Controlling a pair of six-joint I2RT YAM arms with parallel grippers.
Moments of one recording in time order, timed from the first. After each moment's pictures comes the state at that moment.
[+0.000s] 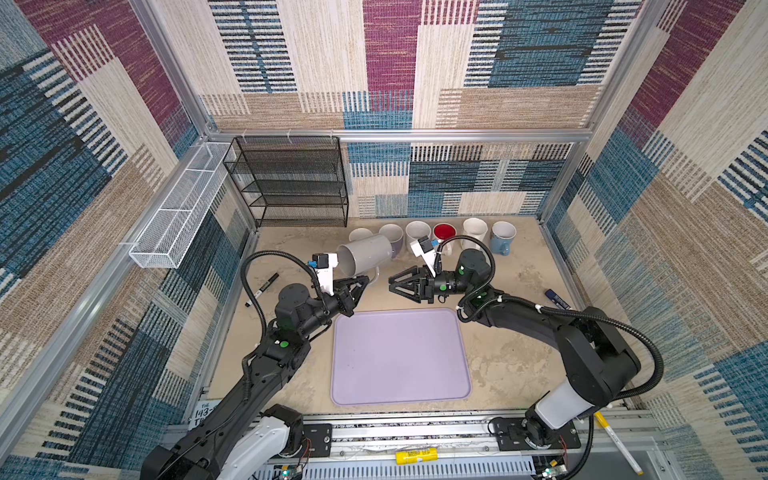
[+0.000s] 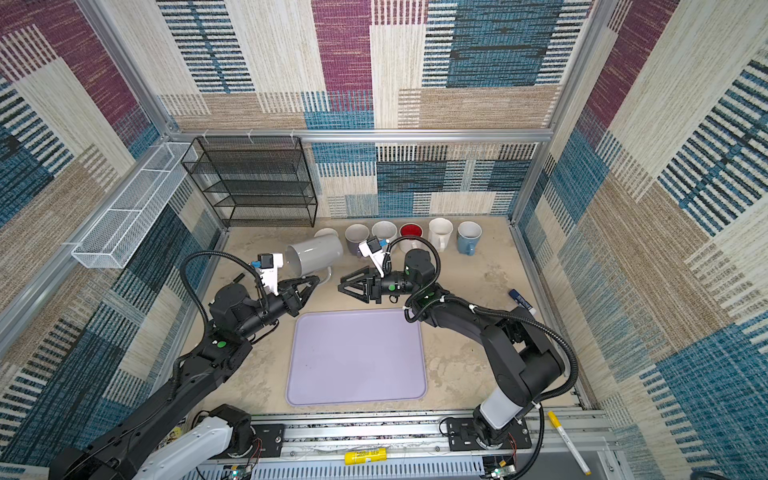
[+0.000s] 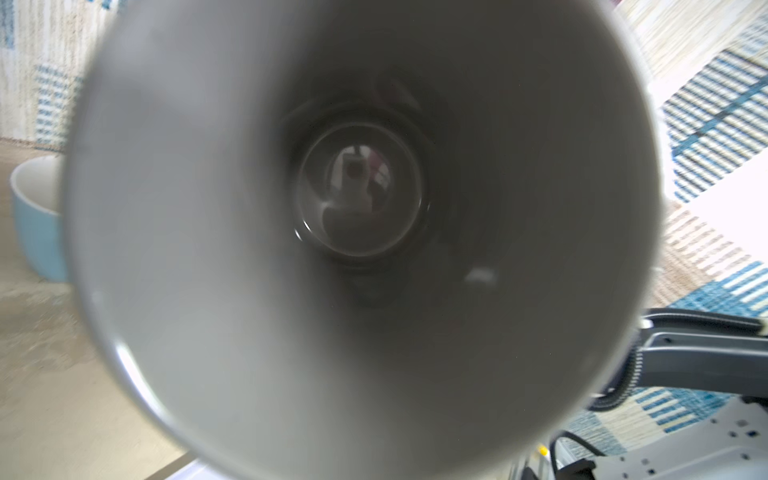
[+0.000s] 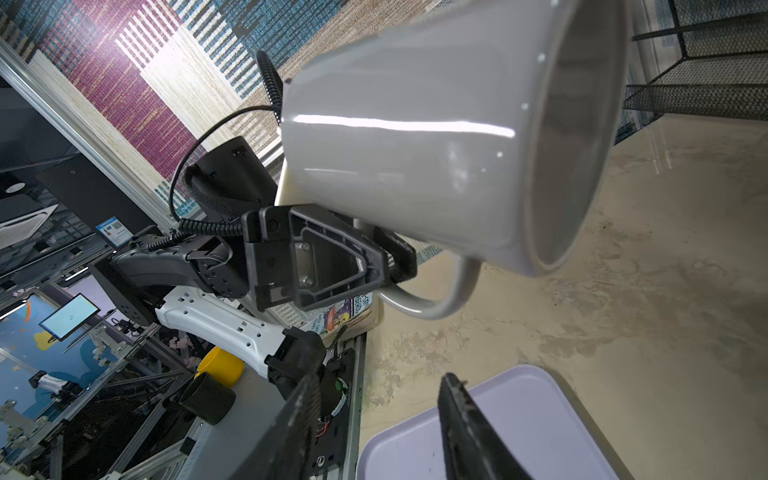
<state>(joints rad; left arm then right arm) -0.36 0.94 0.57 0.27 0.45 -0.54 0.56 1.60 0.91 0.73 -1.01 0.62</state>
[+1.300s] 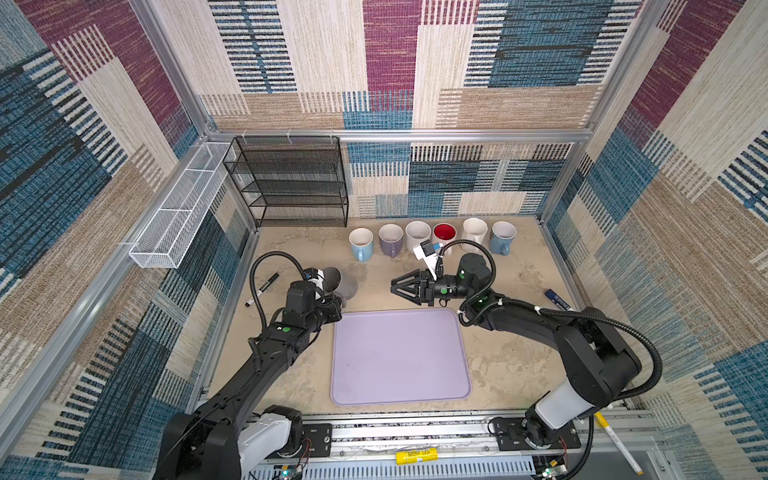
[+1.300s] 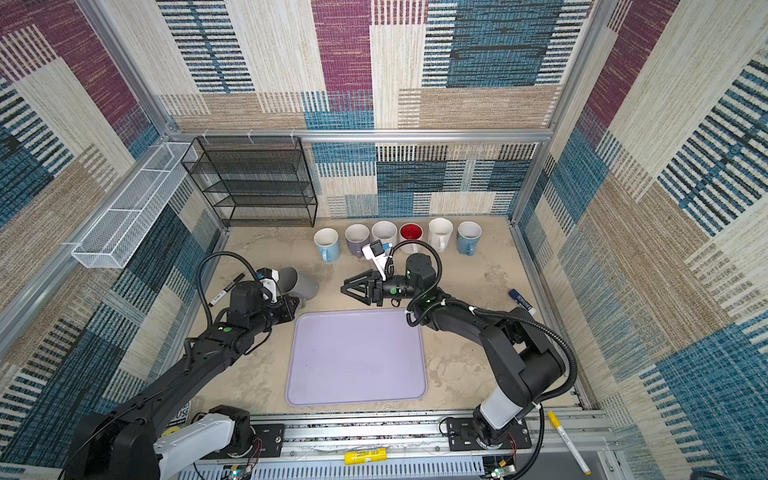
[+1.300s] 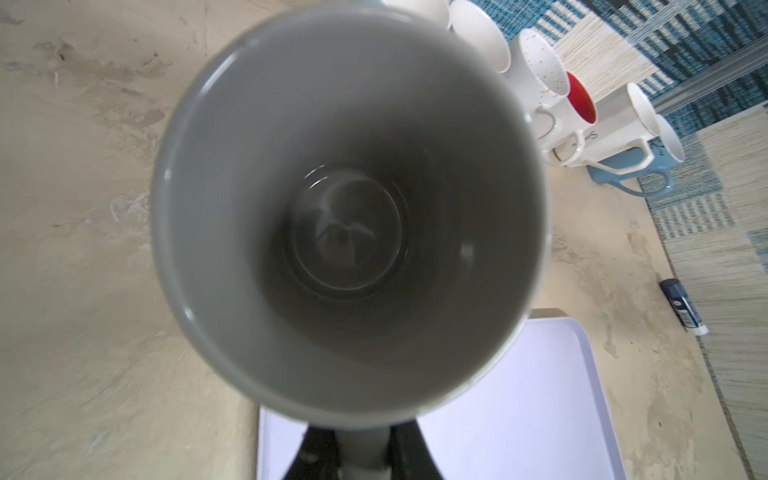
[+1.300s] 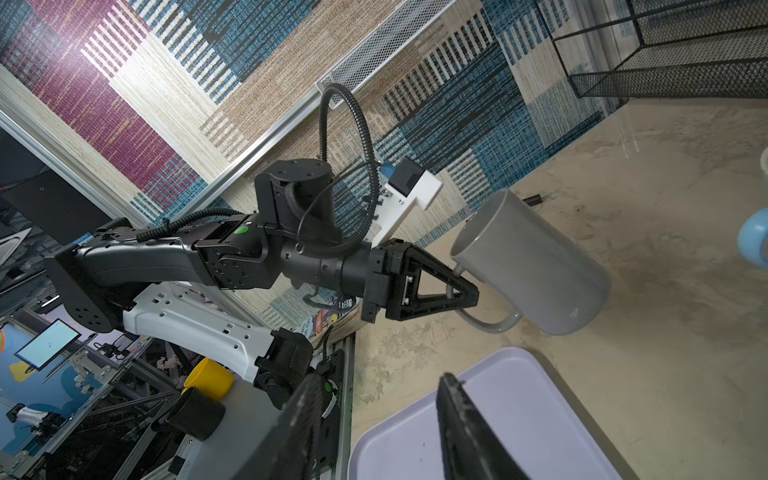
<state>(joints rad) -0.24 1.11 0.60 -0.15 0.16 -0.47 0.56 1.60 0.86 0.76 -0.96 0.64</state>
